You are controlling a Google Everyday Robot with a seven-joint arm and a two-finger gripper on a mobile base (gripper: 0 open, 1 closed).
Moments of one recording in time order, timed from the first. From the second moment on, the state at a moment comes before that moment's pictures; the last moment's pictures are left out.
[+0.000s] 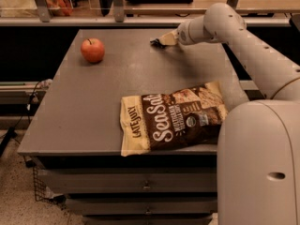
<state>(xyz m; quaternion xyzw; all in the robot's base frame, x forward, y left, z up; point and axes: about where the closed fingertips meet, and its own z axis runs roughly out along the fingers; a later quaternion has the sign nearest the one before) 0.875 -0.092 0.839 -0.30 0.81 0.15 0.48</state>
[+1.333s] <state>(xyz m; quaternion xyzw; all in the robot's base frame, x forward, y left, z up) 0.769 -0.034 0.877 -0.44 0.75 0.23 0.44</state>
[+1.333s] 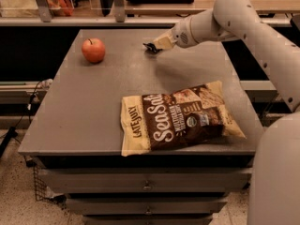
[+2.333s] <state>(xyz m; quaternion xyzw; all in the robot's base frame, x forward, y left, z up) 0.752 -0.033 0.875 -0.46 0.72 0.24 0.46</state>
